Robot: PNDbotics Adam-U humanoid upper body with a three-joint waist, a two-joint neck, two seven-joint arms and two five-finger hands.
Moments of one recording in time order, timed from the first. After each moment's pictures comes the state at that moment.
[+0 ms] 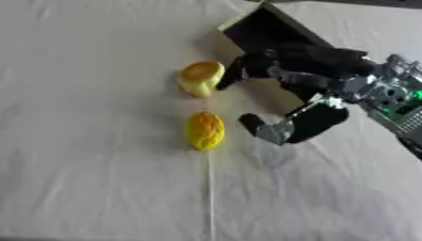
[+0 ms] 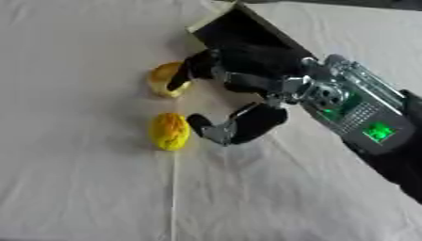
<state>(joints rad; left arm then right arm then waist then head) -0.33 0.40 0.08 -1.98 0.19 -0.46 0.20 -0.68 -0.79 0.48 -1.98 0.32 -0.03 0.52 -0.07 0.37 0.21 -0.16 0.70</state>
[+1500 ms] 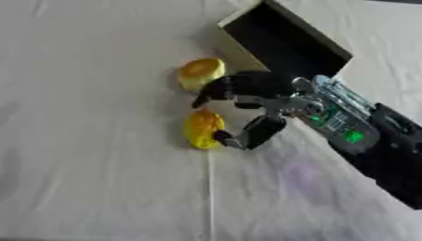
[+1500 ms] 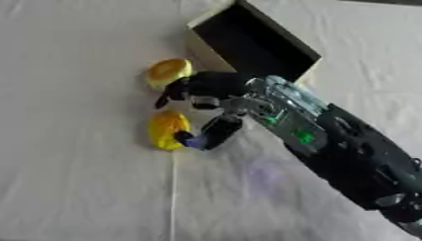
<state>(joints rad) -0.33 0.36 0.07 -1.98 0.20 -0.44 0.18 -0.71 -0.60 0.54 -1.68 0.56 -0.15 0.55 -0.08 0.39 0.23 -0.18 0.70</state>
